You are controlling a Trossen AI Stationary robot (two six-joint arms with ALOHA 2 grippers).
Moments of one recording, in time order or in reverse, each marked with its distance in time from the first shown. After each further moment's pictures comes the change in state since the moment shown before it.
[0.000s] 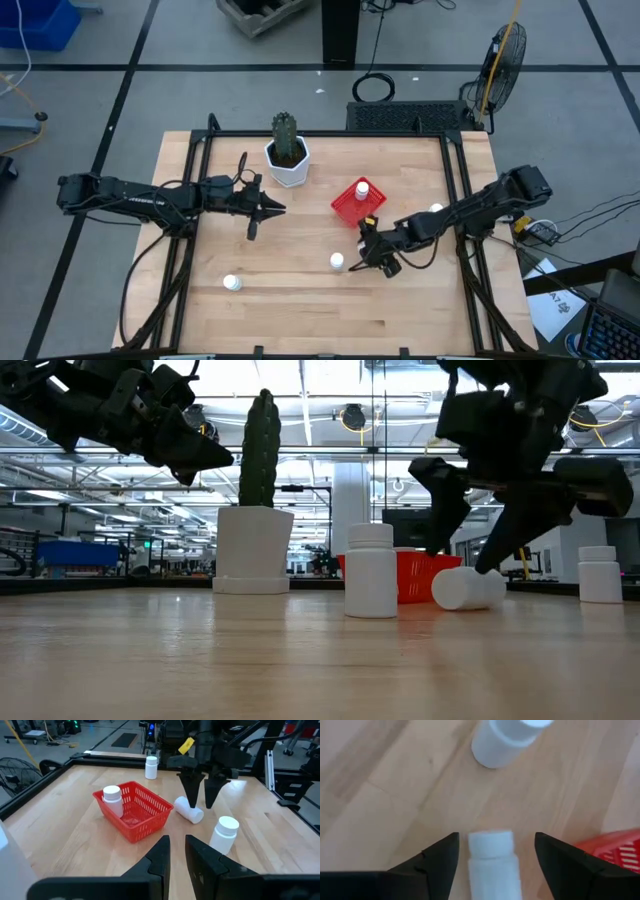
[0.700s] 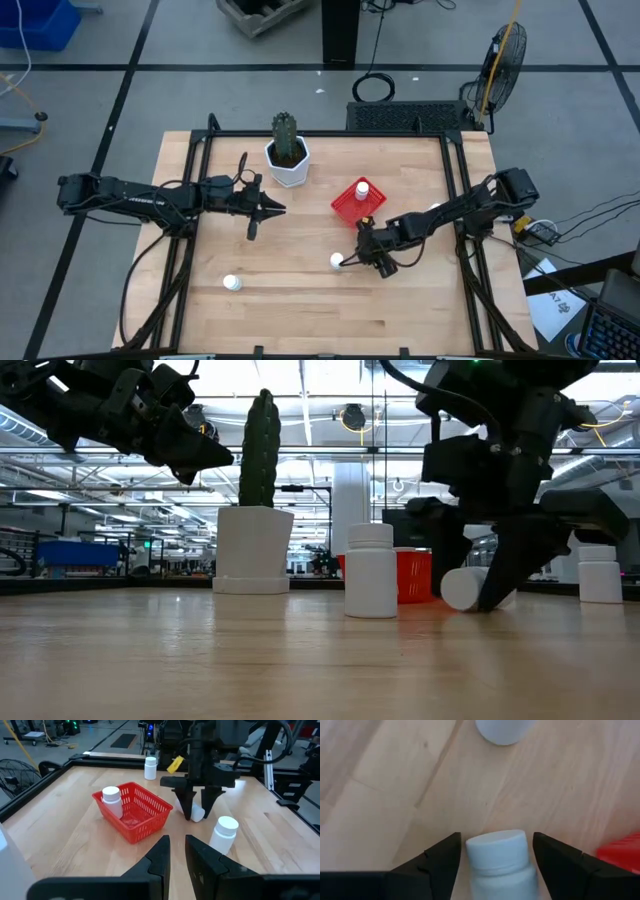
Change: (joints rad) left arm 0.000 0.000 0.000 0.003 0.004 0.006; right arm -0.047 0.104 0.000 0.034 -0.105 0.092
